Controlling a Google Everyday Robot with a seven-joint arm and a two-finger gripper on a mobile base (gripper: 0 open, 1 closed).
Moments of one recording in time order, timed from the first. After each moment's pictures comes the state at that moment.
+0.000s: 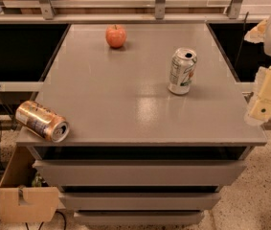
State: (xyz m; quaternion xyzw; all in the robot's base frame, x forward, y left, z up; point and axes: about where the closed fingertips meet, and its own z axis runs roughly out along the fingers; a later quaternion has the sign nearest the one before) arm 0.438 -0.215 0.982 -0.60 0.78 -0.04 0.17
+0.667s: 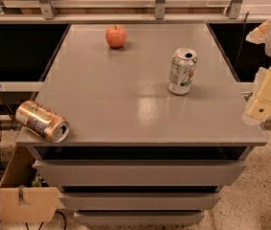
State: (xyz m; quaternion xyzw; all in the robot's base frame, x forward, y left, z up) arm 0.441 -0.219 0.980 -0.59 0.79 -0.04 0.18
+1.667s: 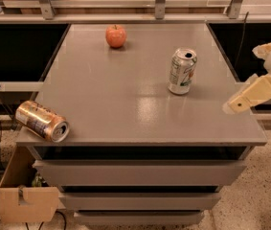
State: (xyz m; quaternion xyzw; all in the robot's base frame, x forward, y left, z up) arm 0.503 -0.245 0.929 -0.46 0.82 0.05 0.35
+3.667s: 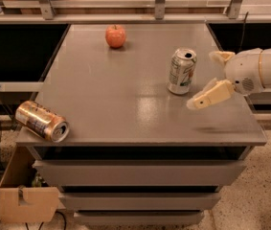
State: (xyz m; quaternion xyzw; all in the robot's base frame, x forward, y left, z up) arm 0.557 -0.173 0.891 -0.48 0.73 0.19 0.45
